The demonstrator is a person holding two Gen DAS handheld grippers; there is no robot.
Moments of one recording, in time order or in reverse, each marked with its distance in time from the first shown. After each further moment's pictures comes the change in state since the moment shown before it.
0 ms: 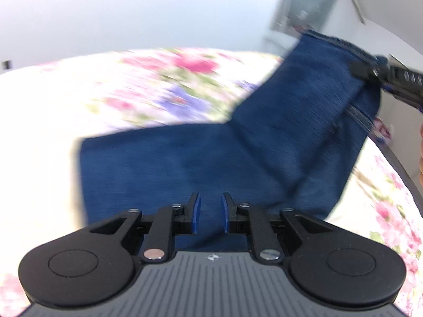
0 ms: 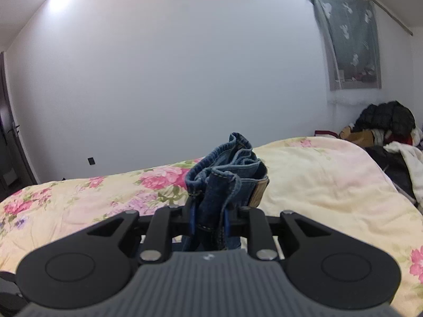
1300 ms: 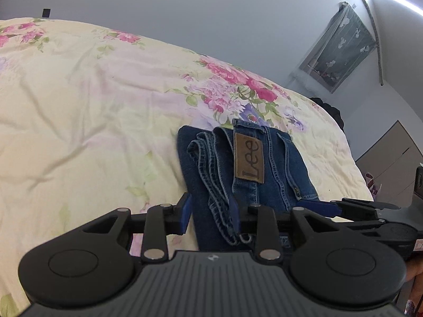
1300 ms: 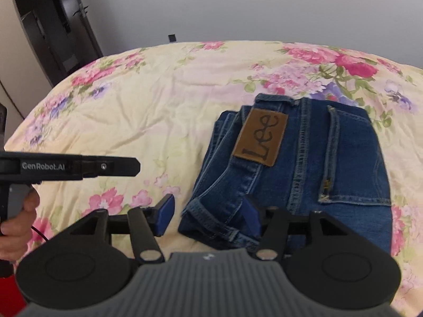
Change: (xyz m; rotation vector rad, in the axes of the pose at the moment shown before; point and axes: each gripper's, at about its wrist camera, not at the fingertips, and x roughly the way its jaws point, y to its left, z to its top) left arm -0.047 0.147 -0.026 -0.268 -0.049 -0.102; right arm 0.054 0.206 -0.095 -0.121 0.494 0.268
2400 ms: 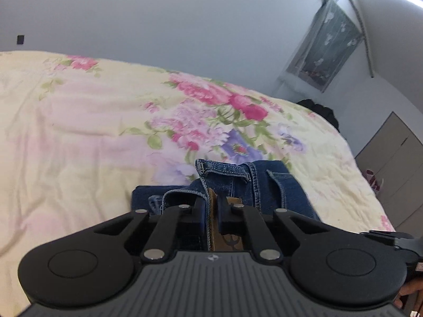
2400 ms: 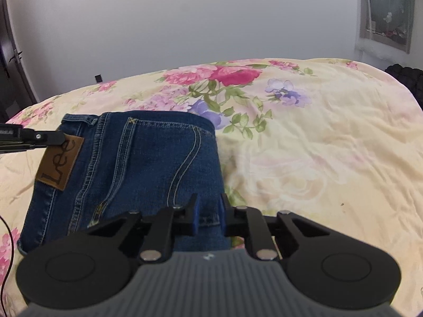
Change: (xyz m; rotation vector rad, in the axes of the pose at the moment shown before) left arm 0.096 -0.026 0.055 0.094 -0.034 0.000; right arm -0.010 -0.140 -0.017 0.099 -0.100 -0.201
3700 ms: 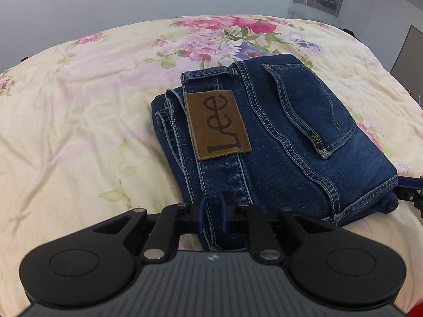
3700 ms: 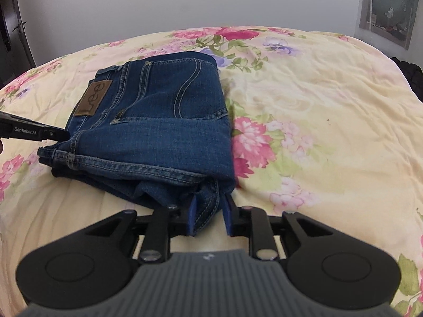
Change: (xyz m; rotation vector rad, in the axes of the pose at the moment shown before) left arm -0.013 -0.026 -0.089 0.256 0.193 0.208; right arm -0.039 0.004 -0.100 -0.015 0.050 -0.049
